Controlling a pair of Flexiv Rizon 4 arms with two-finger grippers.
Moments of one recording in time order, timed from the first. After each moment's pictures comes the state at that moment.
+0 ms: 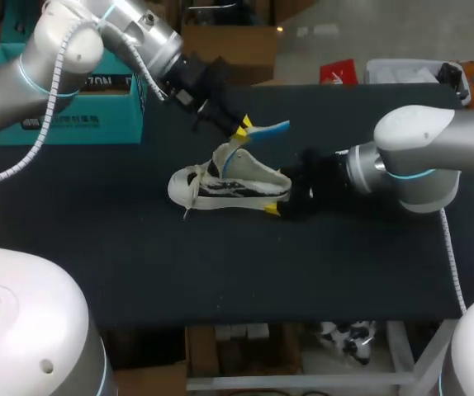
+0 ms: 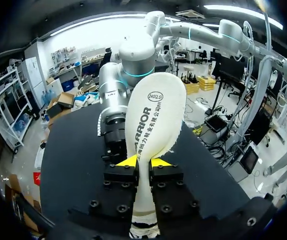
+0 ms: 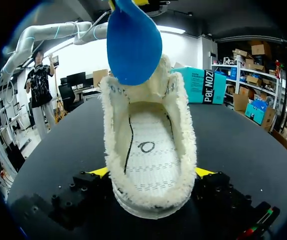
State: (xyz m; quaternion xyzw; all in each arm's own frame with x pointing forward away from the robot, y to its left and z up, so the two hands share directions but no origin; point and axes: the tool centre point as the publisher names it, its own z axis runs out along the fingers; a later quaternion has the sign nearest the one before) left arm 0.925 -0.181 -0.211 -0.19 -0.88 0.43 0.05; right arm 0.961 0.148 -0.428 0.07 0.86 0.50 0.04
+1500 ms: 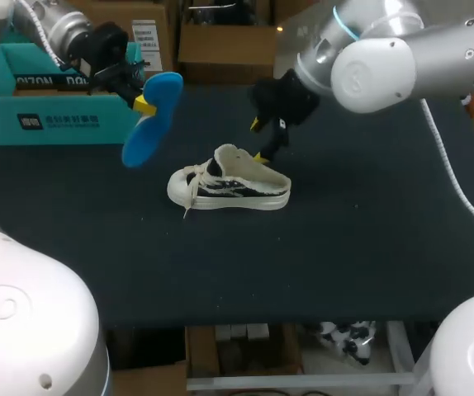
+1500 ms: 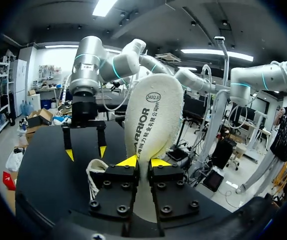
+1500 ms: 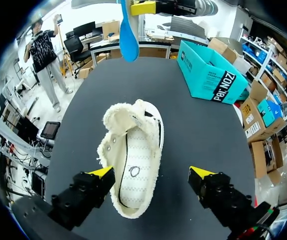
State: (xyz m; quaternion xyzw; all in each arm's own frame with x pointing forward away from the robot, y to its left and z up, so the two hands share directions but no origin) left arm 0.934 -0.010 -0.159 -0.19 -0.79 0.54 0.22; right arm 0.991 0.177 -0.304 -0.02 0.97 0.25 0.03
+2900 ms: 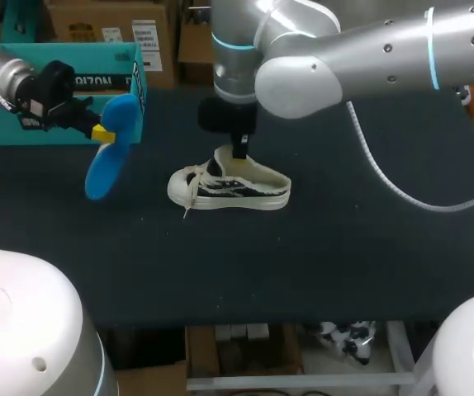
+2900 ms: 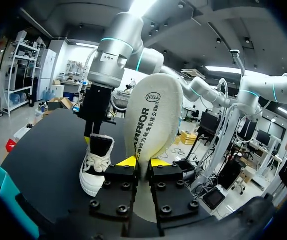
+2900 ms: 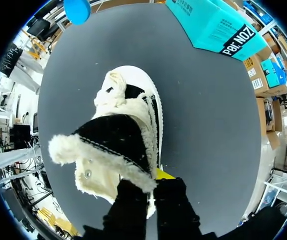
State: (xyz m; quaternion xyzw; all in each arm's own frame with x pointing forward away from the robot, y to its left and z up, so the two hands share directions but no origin) left arm 0.916 0.066 -0.206 -0.06 -0.79 0.58 0.21; right arm 0.991 0.202 -0.344 0.07 1.00 0.00 0.03
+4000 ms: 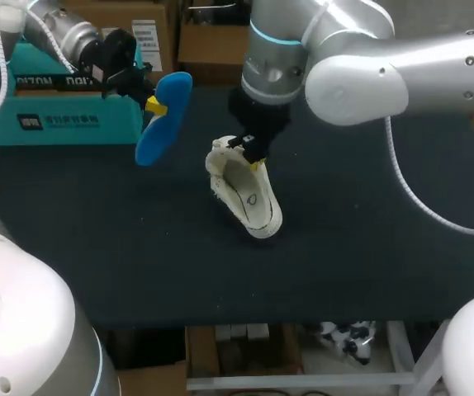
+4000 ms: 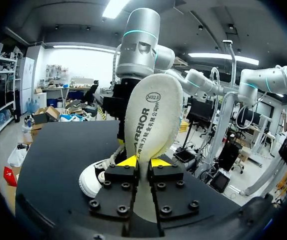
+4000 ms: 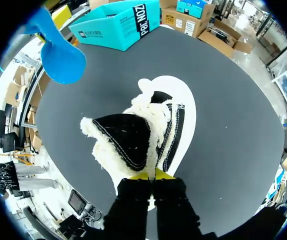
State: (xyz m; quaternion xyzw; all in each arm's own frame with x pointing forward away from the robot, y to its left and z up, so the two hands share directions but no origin) left arm 0.980 -0.029 -0.189 -0.17 -0.79 0.55 0.22; right arm 0.914 0.178 -0.300 0.48 0.88 0.08 0.00
